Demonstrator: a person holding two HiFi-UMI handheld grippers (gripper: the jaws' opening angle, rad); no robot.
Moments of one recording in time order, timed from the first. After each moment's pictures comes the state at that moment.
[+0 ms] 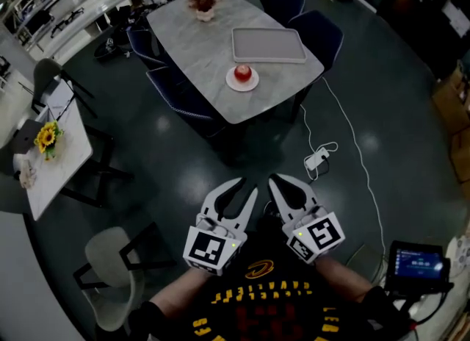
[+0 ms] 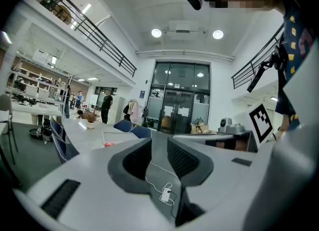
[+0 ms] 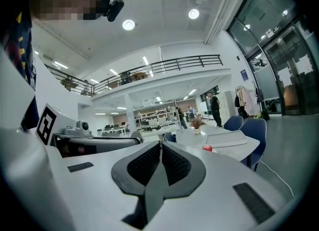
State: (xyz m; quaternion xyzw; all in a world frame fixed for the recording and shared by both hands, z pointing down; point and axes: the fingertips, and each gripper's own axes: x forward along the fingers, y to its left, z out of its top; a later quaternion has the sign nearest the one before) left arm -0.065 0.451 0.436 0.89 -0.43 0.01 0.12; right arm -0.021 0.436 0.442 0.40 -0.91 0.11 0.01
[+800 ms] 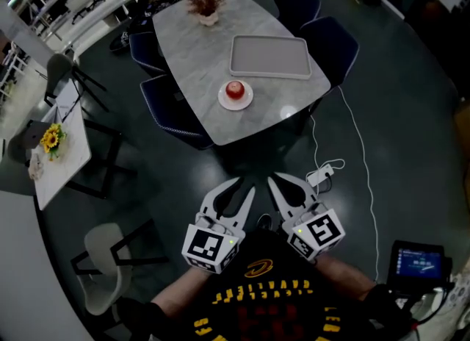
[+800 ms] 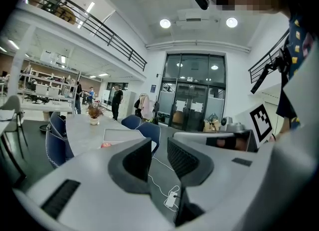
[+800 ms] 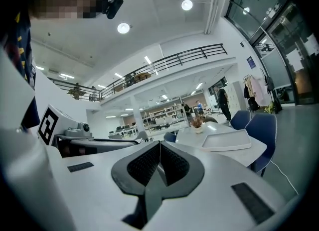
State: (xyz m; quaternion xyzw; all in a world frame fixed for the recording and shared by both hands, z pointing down) left arm 0.035 0.311 0.440 0.85 -0.51 0.04 0.14; right arm 0.082 0.292 0.446 0.33 -0.93 0.15 0.01
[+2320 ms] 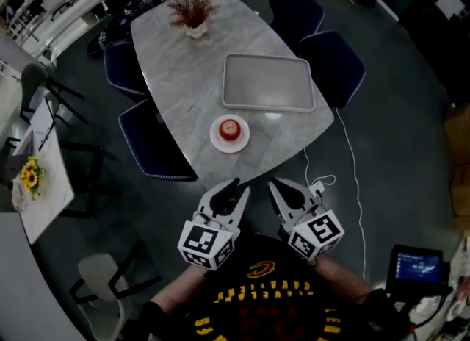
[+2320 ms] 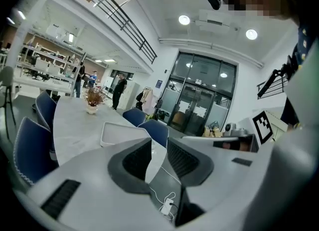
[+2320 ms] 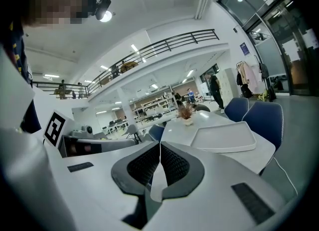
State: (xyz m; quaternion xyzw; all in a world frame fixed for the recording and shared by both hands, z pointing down) left arm -0.021 0.121 0.485 0.85 -0.48 0.01 0.23; right arm 0.041 0.110 0.489 0.36 -0.91 0.21 0.06
